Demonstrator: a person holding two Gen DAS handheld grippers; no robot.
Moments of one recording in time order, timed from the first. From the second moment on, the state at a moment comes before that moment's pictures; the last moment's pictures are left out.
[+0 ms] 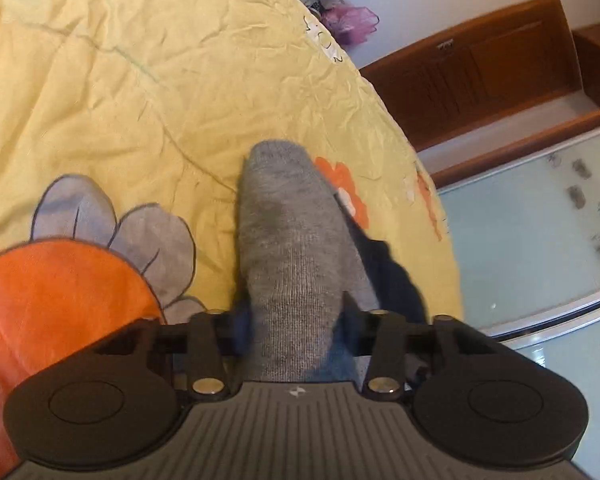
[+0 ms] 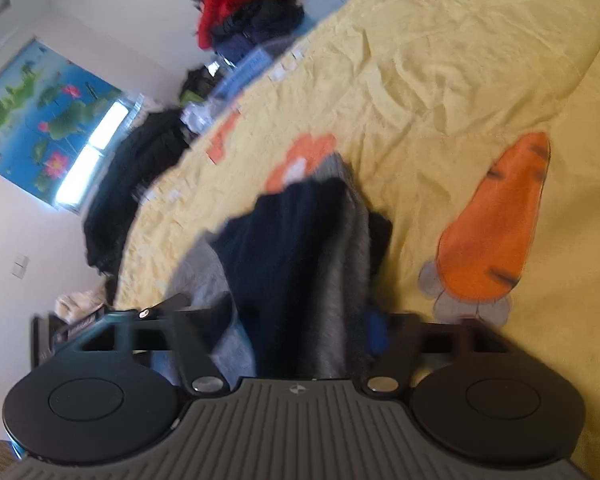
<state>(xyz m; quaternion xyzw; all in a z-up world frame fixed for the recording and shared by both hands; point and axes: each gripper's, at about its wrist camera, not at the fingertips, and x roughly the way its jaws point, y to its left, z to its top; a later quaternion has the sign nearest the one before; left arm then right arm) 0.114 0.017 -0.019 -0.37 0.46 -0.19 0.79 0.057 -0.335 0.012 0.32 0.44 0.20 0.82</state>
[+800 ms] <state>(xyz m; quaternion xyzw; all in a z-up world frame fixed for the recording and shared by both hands) 0.022 0.111 0.028 -0.28 0.40 -0.19 0.85 0.046 -0.281 0.014 0.33 0.44 0.23 0.80</state>
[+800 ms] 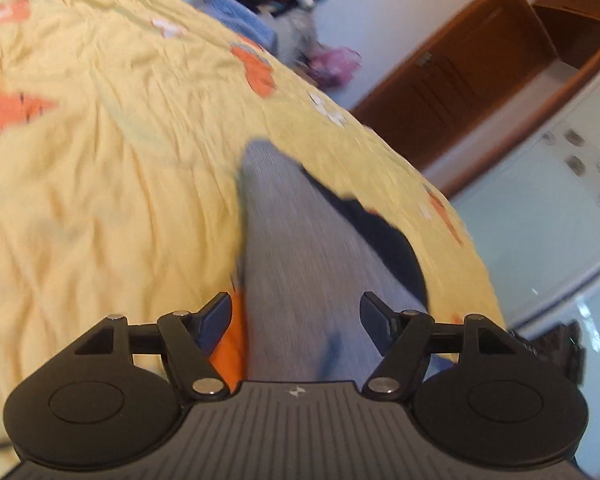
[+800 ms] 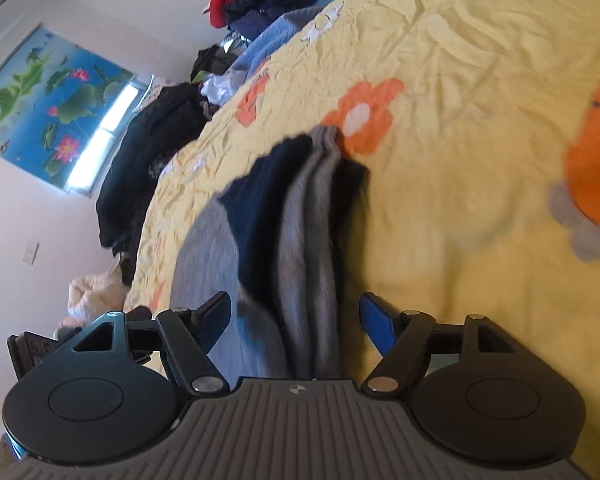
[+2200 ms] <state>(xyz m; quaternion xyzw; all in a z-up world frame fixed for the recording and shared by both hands) -0.037 0.016 0.014 0.00 0.36 -0.20 0.91 0.085 -0.236 0.029 0.23 0.44 0.23 0.84</state>
